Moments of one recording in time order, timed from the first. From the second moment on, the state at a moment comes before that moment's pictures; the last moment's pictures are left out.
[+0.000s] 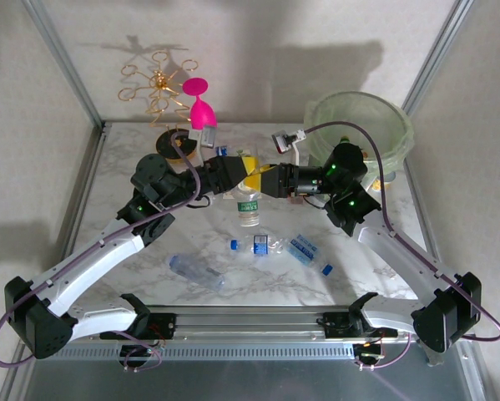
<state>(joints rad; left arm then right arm) -0.65 1.16 1.06 0.33 0.58 -1.00 0.61 1.21 1.08 0.34 -1.04 0.99</state>
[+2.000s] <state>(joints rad) -0.65 1.11 1.01 -0.29 -0.03 -0.62 0.19 1.78 1.70 -0.83 0.54 0.19</state>
